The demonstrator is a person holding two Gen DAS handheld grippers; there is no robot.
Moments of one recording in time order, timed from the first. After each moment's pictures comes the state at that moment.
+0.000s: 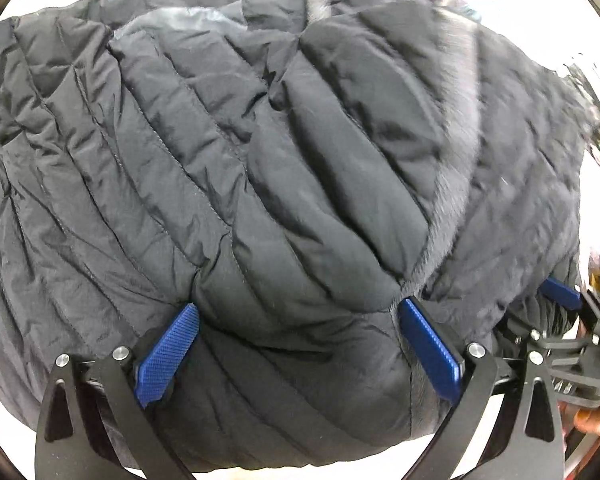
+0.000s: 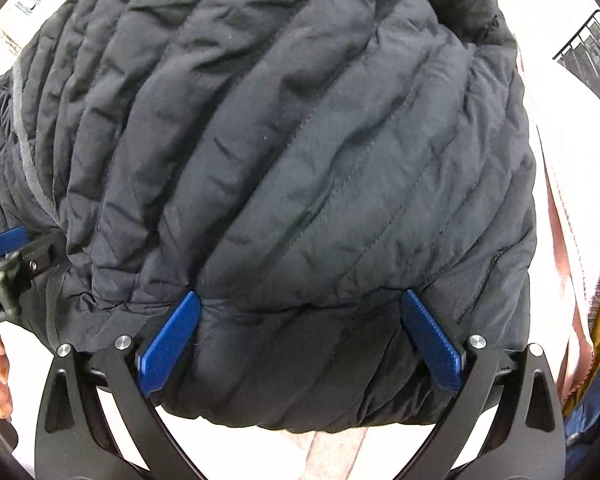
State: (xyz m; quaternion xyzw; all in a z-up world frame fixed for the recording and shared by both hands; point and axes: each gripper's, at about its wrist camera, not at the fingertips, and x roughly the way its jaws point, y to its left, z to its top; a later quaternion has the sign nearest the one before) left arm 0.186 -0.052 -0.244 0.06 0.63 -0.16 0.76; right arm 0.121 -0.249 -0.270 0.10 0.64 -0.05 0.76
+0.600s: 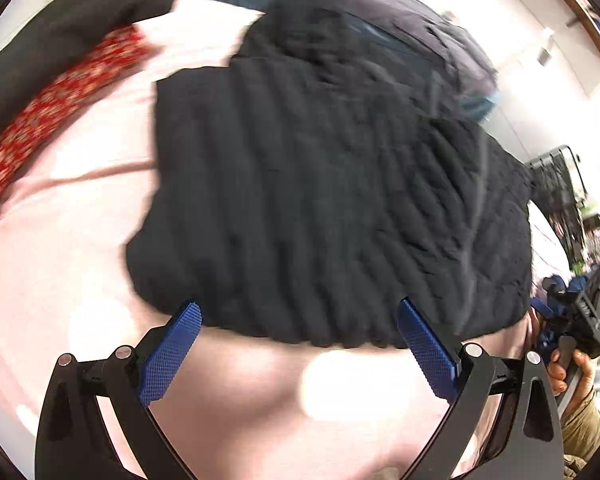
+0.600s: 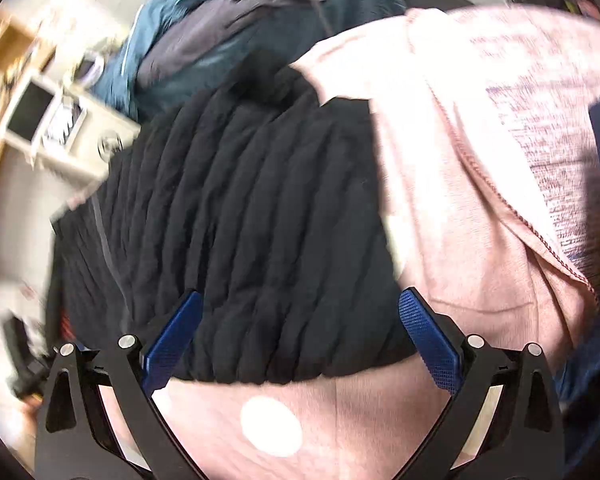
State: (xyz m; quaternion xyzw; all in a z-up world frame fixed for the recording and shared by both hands) left arm 0.116 0.141 -0.199 -0.11 0.60 -0.12 0.78; right arm 0.029 -0.369 -0.233 0.33 0.51 -0.03 0.79
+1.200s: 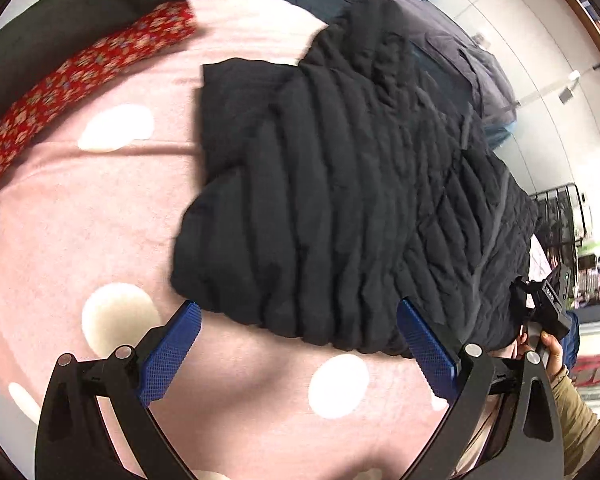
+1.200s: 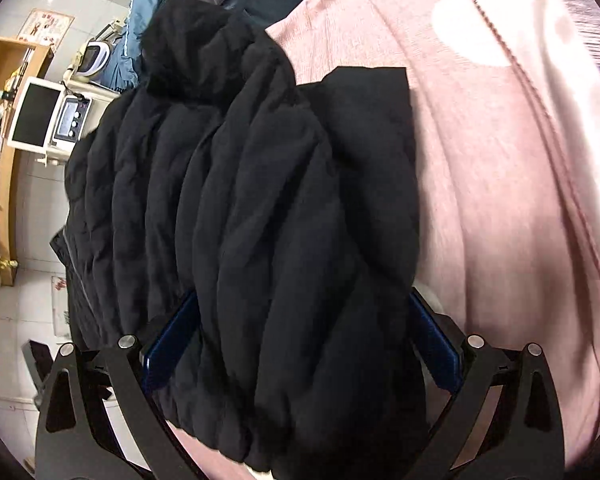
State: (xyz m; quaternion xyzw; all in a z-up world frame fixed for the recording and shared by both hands) left arm 0.125 0.174 -0.198 -0.17 0.62 -0.09 0.76; right arm 0.137 -0.390 -0.301 0.37 0.56 0.05 0.74
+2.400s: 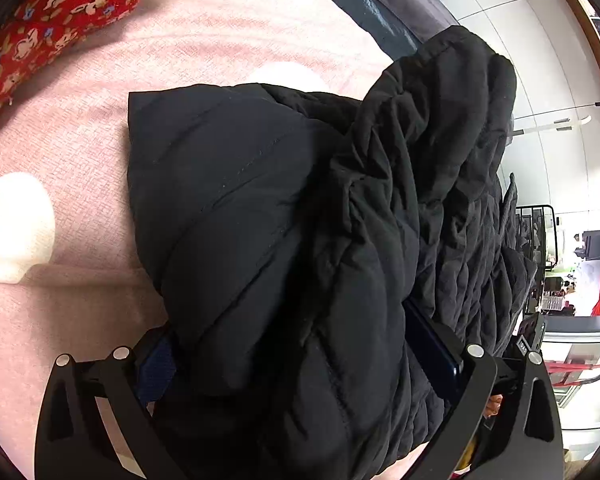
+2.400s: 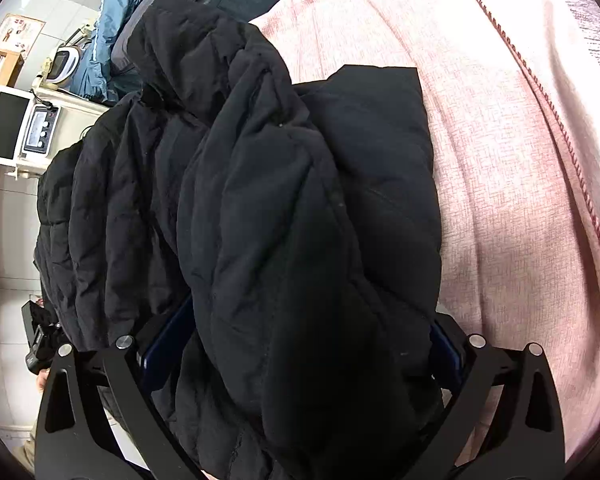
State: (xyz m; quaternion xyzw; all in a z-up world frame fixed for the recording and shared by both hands) left arm 0.246 0.188 -0.261 -0.23 0.64 -0.16 0.71; right arm 0.158 -0.360 -0.289 0.35 0.59 -0.02 0.73
